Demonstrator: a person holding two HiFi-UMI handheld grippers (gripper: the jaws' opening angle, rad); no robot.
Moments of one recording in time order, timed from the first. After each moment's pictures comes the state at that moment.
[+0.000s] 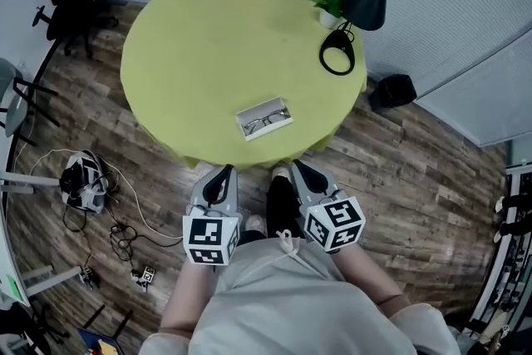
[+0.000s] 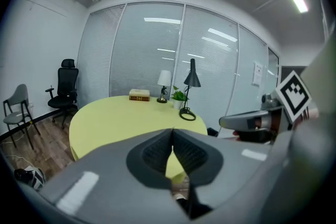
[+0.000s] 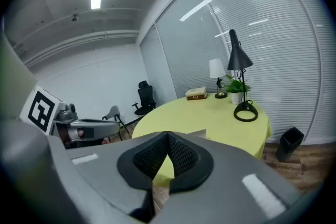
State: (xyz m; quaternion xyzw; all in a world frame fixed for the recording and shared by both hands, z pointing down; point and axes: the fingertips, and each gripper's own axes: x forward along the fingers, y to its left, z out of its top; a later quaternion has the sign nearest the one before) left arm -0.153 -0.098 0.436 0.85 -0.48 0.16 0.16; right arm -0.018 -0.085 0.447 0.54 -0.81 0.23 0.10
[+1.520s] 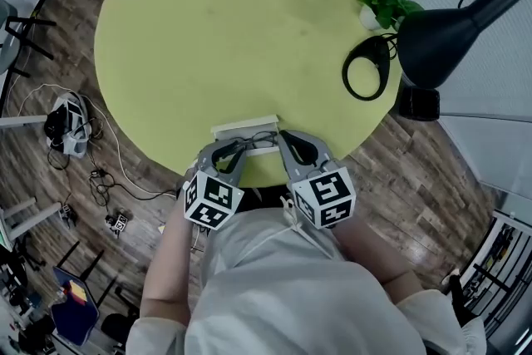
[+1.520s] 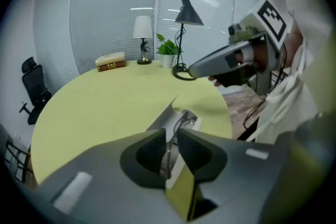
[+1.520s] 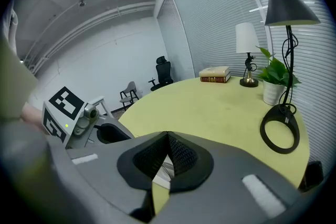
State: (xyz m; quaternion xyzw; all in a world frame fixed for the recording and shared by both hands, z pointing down) left arm -0.051 -0.256 0.606 0.83 -0.36 0.39 0.17; right arm 0.025 -0.296 0.549 0.38 -0.87 0.24 0.23
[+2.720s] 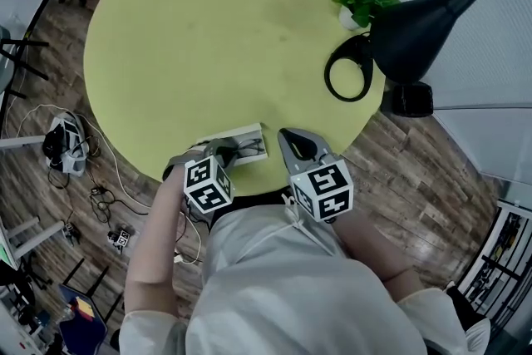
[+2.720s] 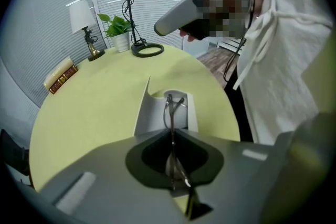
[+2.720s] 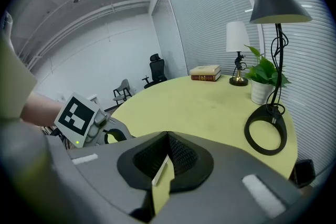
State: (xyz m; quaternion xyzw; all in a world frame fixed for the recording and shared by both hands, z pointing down) left arm -0.024 -0.259 0.659 0.83 -0.13 0.54 0.06; right arm 0.068 -0.316 0.560 0.40 -0.85 0.25 0.25
